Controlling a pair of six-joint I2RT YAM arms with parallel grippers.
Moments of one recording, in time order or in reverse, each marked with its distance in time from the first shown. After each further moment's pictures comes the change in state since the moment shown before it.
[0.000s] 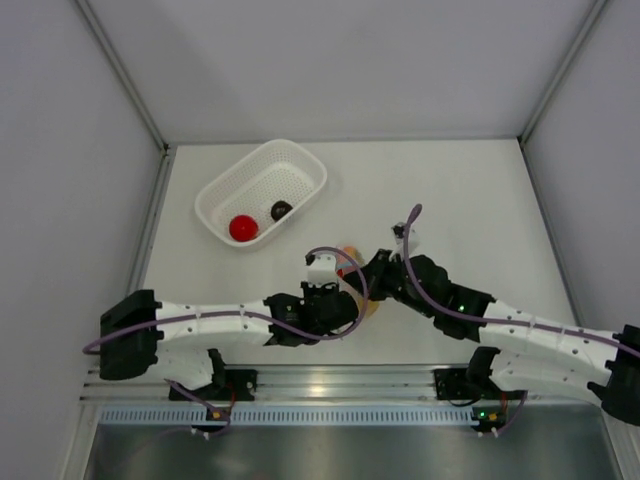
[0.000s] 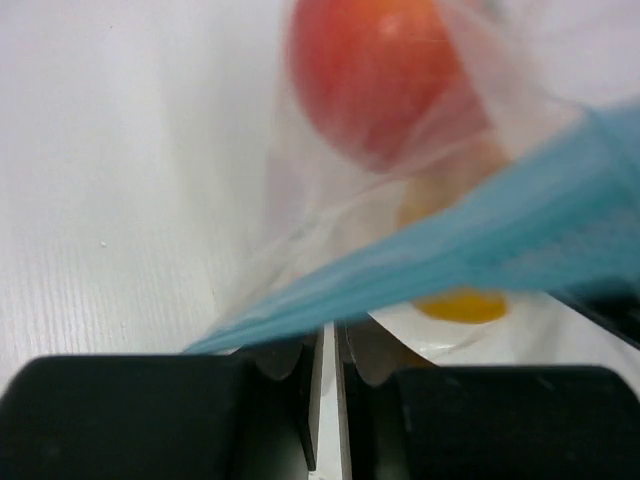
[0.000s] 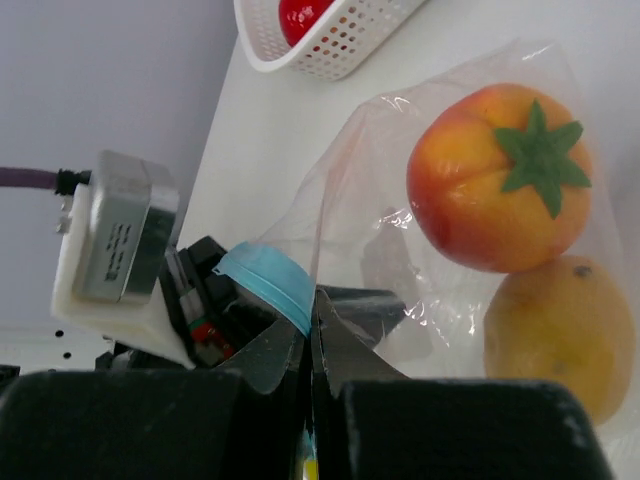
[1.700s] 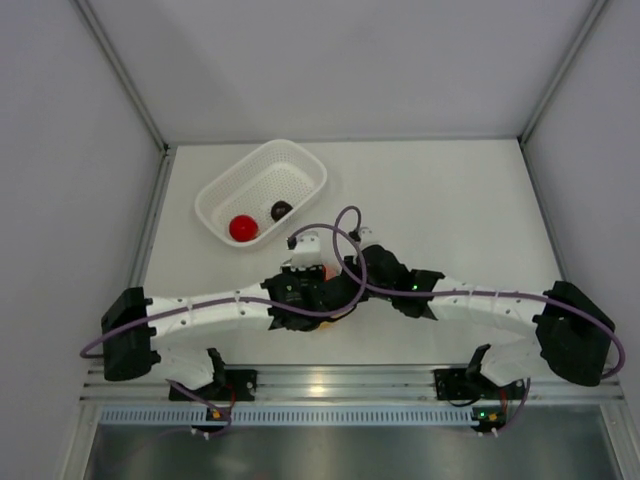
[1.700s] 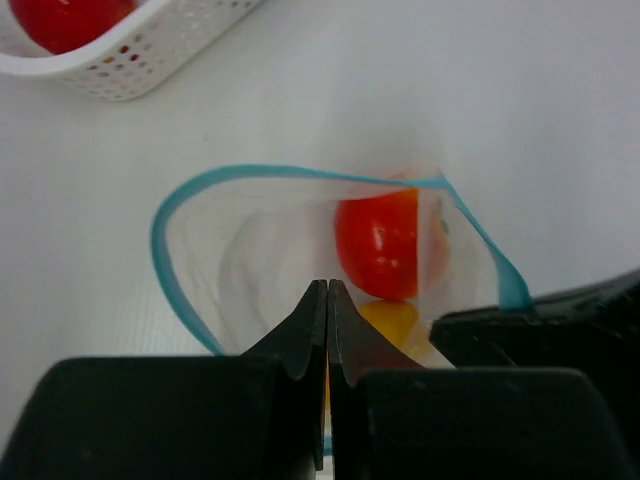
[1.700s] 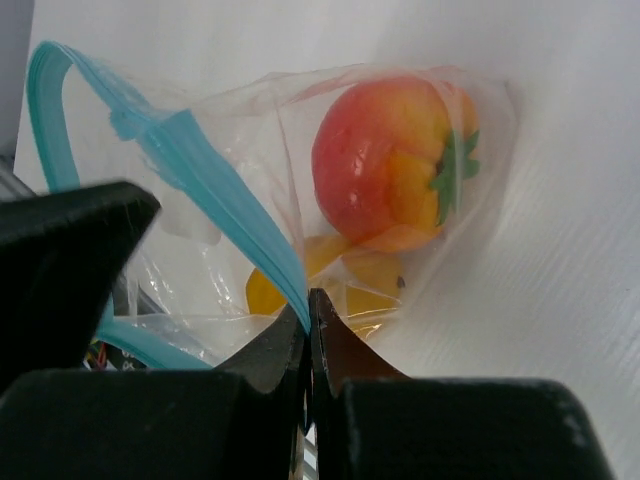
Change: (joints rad) left arm 0.095 0.030 0.185 -0.426 -0.230 -0.129; right arm -0.034 0.373 0.125 -0.066 -0.130 -0.153
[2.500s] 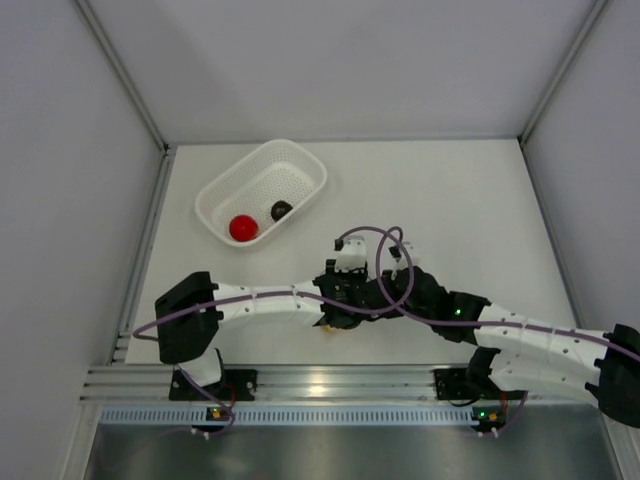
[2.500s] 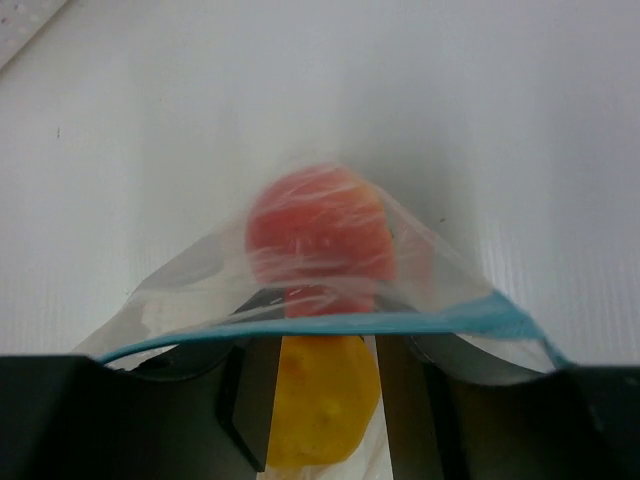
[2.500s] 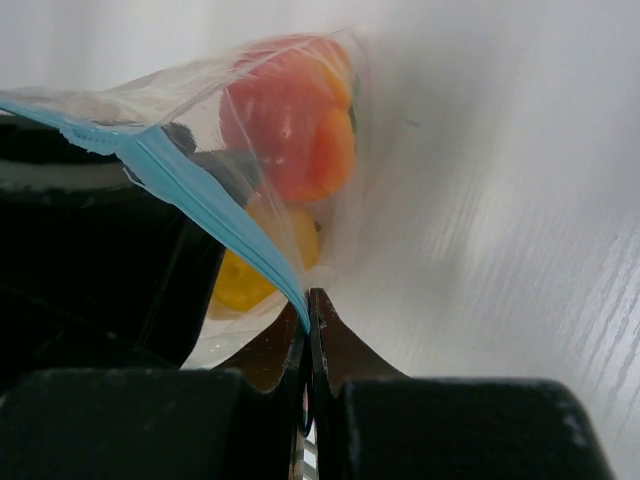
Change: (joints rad) left arm -0.071 0.309 0.166 0.170 0.082 0.063; right arm -0.005 -0.384 -0.238 -0.159 0.151 0.004
